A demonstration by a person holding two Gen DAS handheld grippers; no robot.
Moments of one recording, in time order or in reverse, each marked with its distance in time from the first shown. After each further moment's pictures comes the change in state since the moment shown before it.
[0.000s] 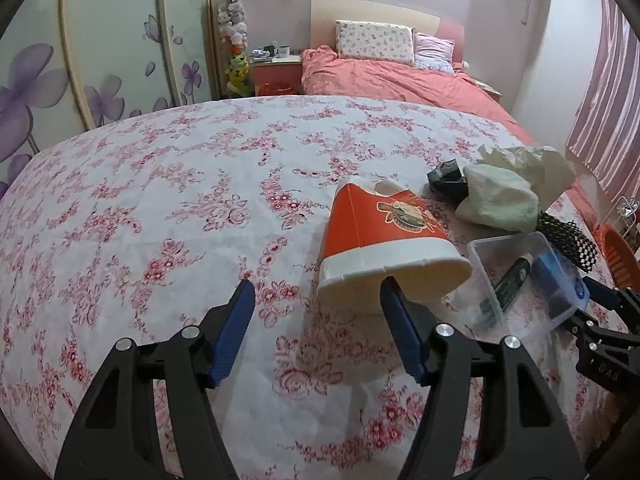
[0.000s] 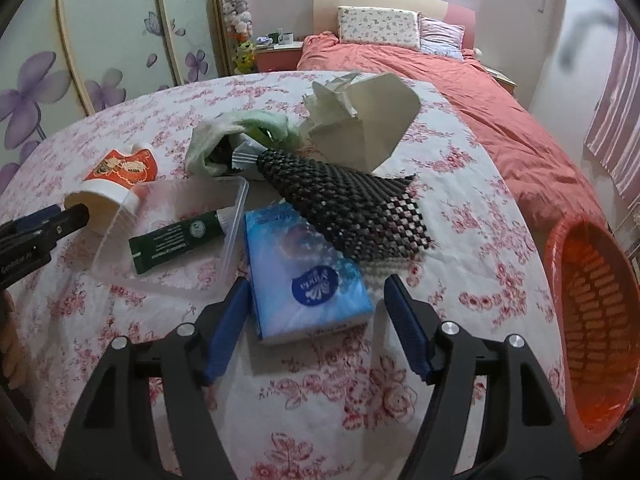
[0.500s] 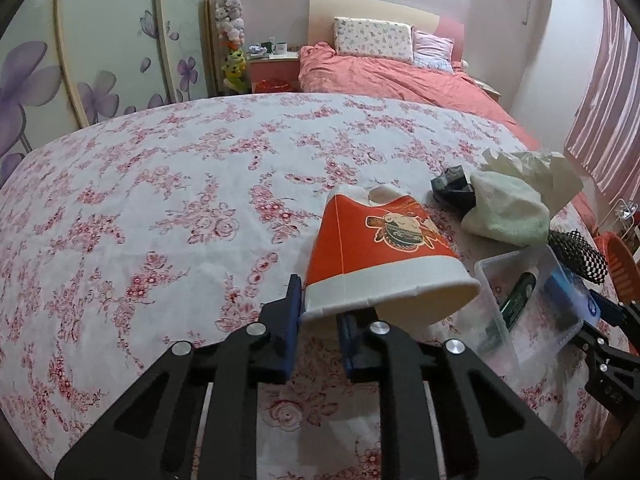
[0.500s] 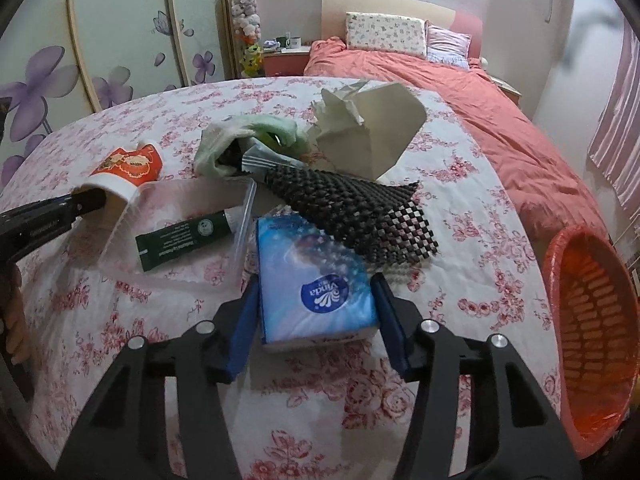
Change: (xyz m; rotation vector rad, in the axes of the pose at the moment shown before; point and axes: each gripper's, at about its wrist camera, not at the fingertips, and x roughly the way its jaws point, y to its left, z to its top) left arm 0.008 0.000 0.007 -0.017 0.003 -0.014; right arm -0.010 -0.004 -0.004 -0.021 -0.037 0.006
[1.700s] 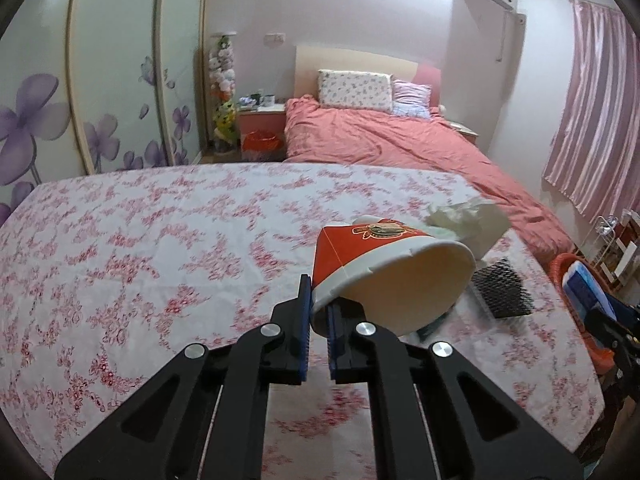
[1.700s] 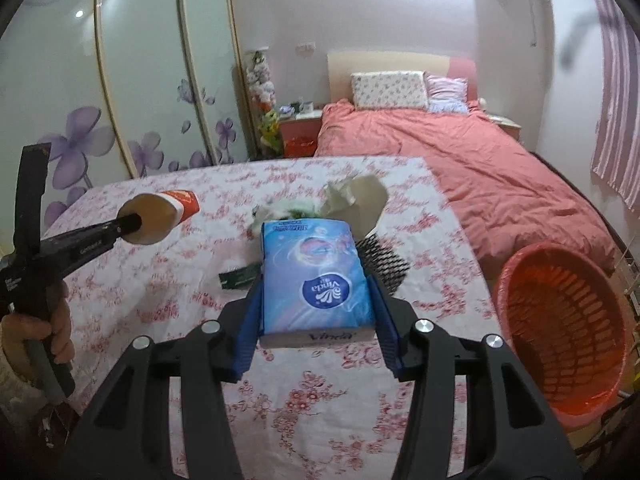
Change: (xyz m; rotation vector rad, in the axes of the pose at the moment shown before) left arm -0.085 -0.016 0.004 0.028 -0.190 -0.064; right arm -0.126 -0.018 -0.018 0.066 -0.256 0.077
